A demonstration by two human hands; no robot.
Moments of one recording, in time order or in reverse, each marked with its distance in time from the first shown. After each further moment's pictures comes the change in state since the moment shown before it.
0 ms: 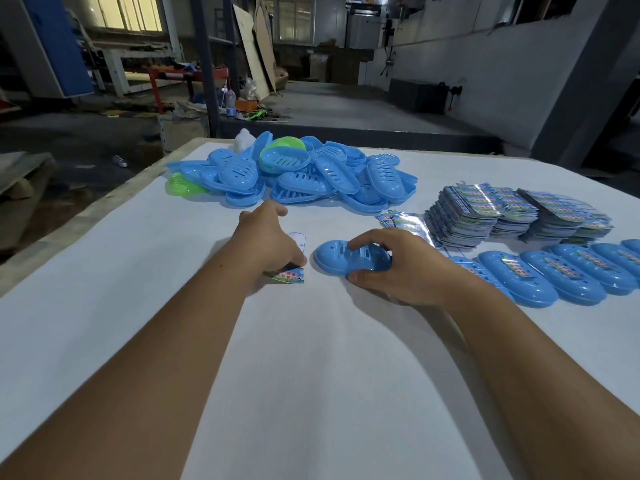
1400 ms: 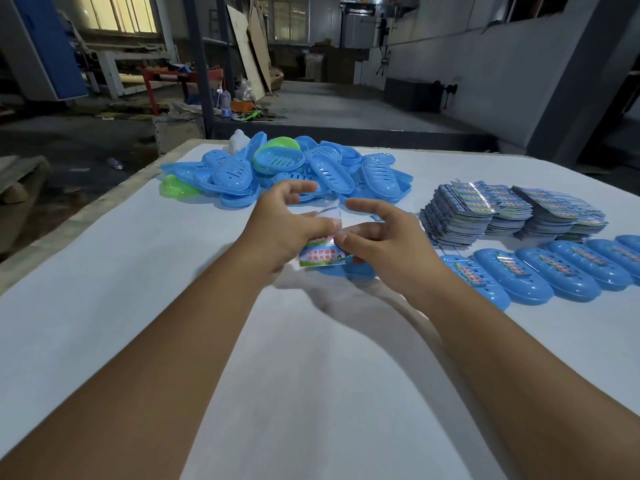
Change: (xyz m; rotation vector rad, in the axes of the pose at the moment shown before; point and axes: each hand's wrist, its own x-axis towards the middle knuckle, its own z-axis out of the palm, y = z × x) left_hand -0.014 0.020 0.014 -0.755 -0.019 0.259; right_hand 0.005 -0.028 0.010 0.793 0.188 0.081
